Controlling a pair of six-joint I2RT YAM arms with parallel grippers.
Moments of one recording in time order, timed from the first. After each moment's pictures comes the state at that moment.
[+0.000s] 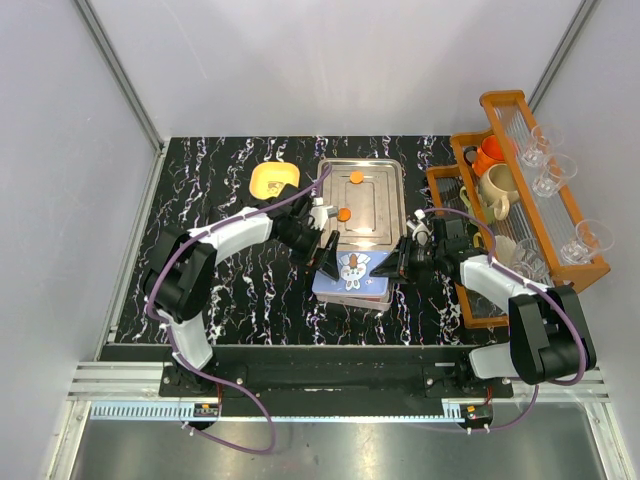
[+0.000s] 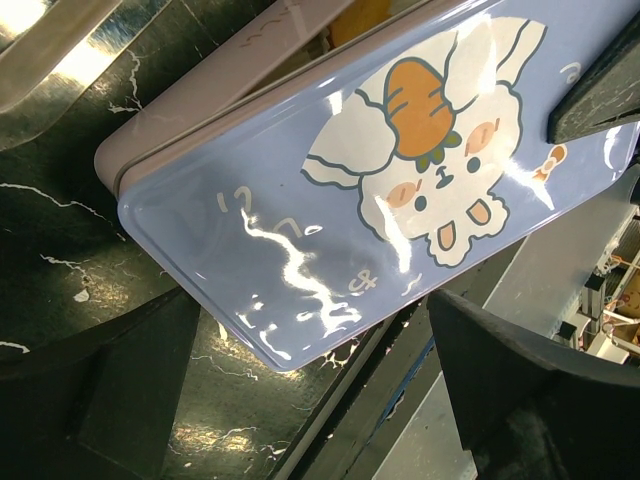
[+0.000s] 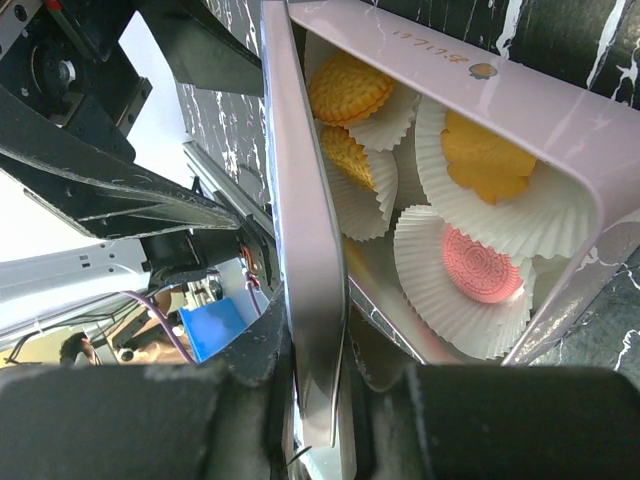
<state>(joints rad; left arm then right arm) -0.55 1.81 1.22 -0.58 0.72 -0.13 0.23 1.37 0.62 -0.11 -0.85 0.71</state>
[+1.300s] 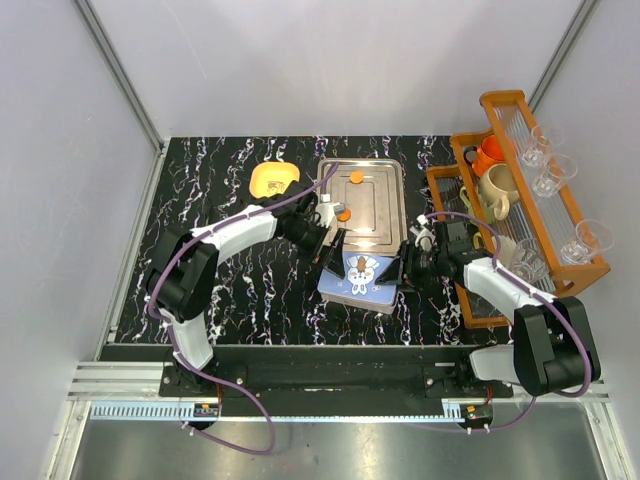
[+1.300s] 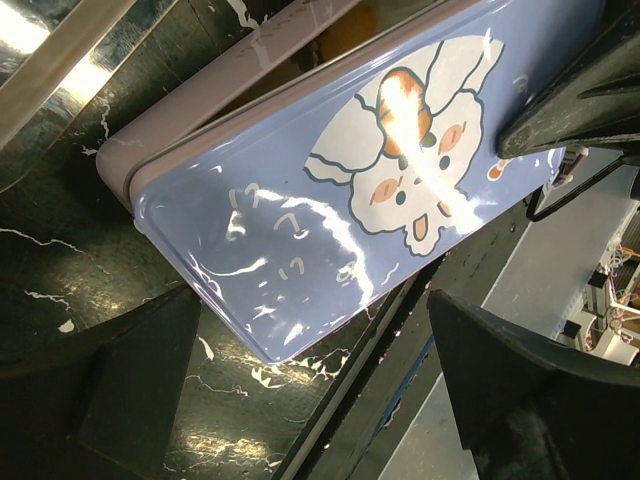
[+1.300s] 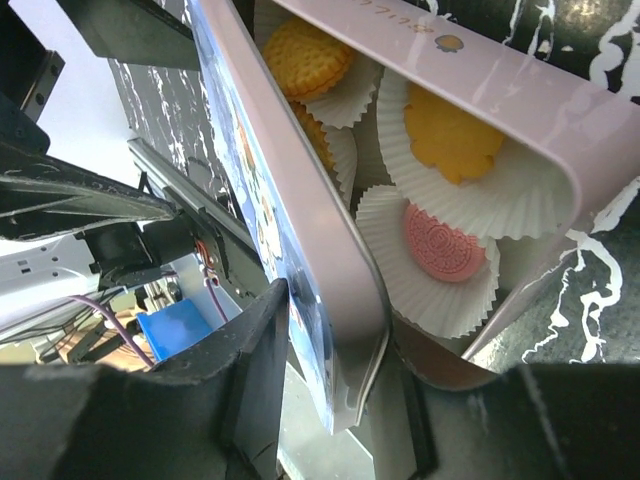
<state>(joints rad) -0.58 1.82 1.27 -0.58 0.73 -0.13 0.22 1.31 0.62 -0.27 -0.77 0.60</state>
